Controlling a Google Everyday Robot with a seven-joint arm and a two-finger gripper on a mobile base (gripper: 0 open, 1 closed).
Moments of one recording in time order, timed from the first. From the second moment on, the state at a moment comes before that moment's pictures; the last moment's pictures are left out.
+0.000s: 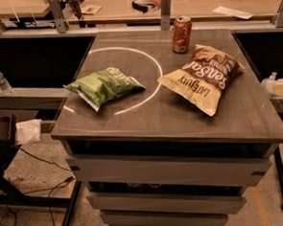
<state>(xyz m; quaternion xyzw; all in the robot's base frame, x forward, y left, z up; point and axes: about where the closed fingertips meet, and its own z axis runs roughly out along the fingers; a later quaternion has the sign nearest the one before) 0.512 -0.393 0.949 -0.15 0.77 -0.08 0.61</state>
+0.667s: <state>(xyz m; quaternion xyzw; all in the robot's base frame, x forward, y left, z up) 0.565 -0.323 0.954 -0.15 0.79 0.00 0.60</state>
